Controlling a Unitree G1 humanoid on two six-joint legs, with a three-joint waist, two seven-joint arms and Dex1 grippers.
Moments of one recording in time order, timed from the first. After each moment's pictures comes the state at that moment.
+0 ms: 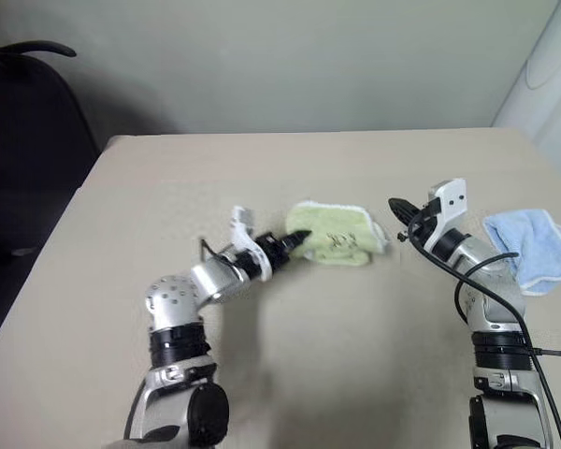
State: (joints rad) left arm -0.66 0.02 0.53 0.09 -1.00 1.16 0.02; right arm -0.51 -0.46 -0.15 0.10 0.41 0.33 0.66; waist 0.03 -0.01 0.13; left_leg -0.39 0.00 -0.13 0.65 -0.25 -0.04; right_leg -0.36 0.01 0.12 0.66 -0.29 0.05
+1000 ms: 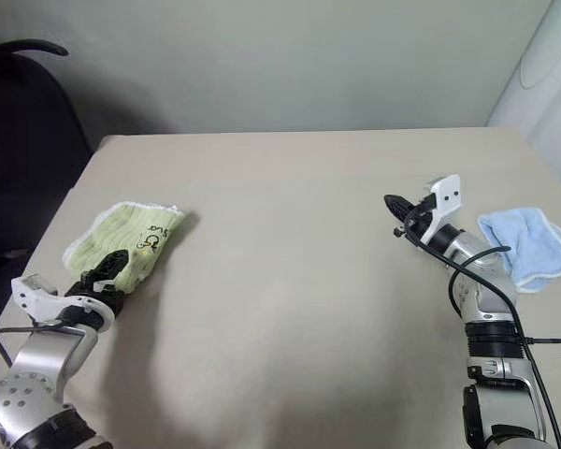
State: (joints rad) left arm -0.17 0.29 0.91 -0.12 -1.29 0.89 0.27; right arm -0.57 -0.44 -0.13 0.20 0.40 0.29 0.69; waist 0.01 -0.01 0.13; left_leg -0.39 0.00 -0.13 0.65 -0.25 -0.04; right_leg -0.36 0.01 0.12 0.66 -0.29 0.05
